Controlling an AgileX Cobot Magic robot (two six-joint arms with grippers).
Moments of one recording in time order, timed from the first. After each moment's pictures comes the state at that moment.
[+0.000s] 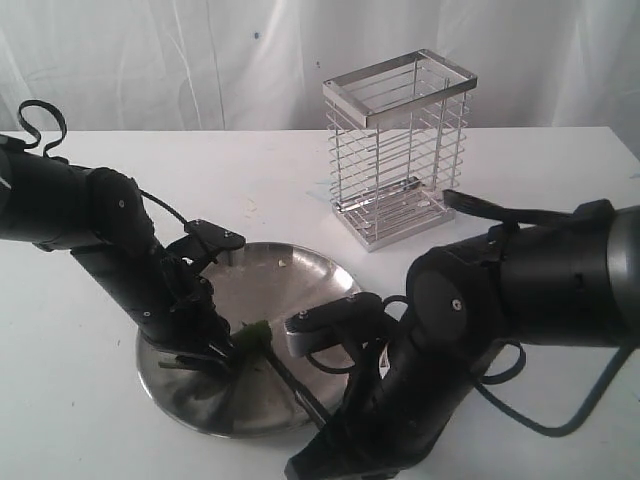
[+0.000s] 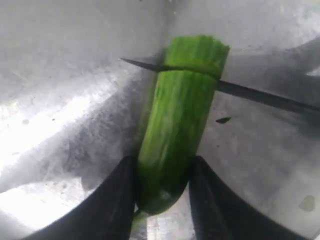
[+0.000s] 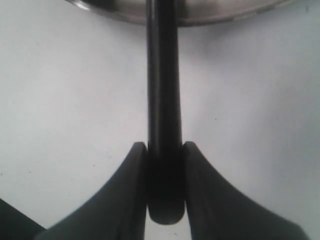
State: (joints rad) left arm -0.40 1.82 -1.01 -0.44 0.63 0.52; right arm 0.82 1.64 -0.83 0.31 0.67 -0.03
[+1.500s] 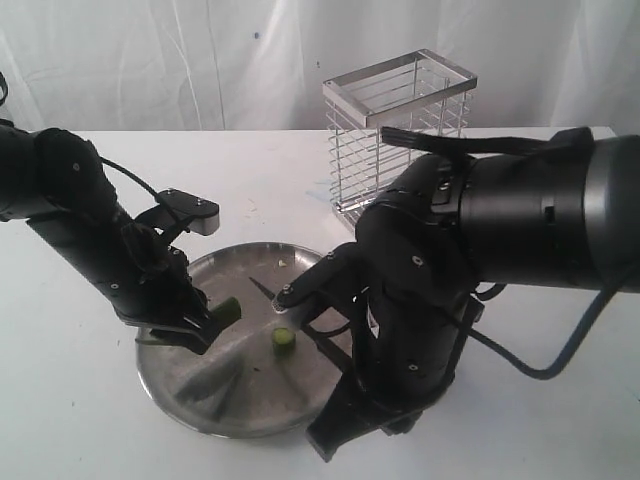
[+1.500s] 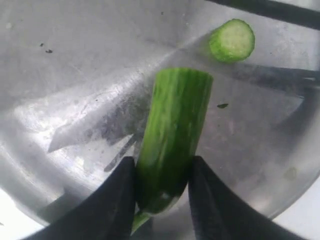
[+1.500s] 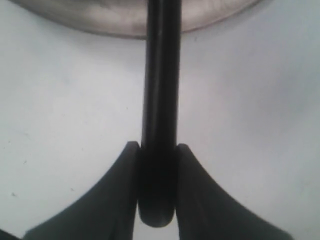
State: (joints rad) left arm -0.34 1.72 -1.01 -0.41 0.71 0.52; right arm 0.86 1.65 -1.03 -0.08 0.96 0.17
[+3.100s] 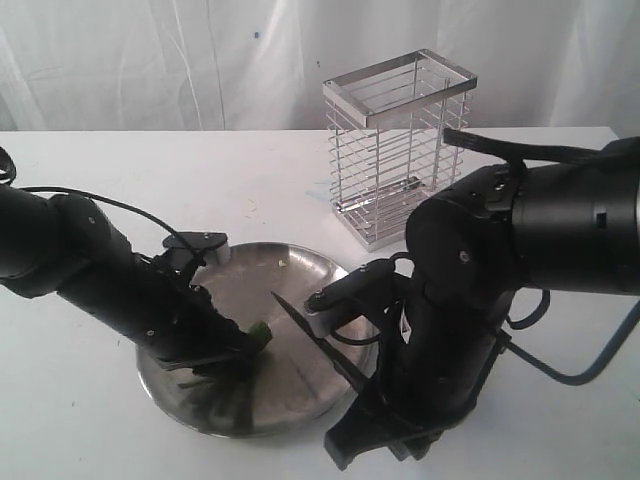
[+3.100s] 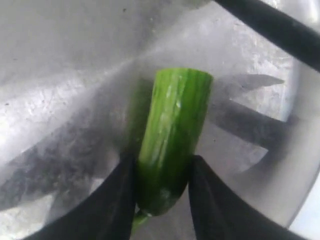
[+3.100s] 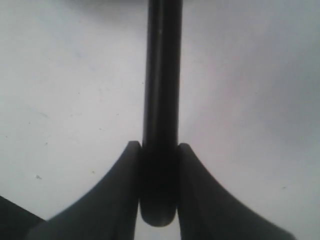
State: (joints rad) left arm -0.38 1.78 -0.86 -0.87 0.50 0.70; right arm 0.78 1.61 -0.94 0.07 0.91 0.09
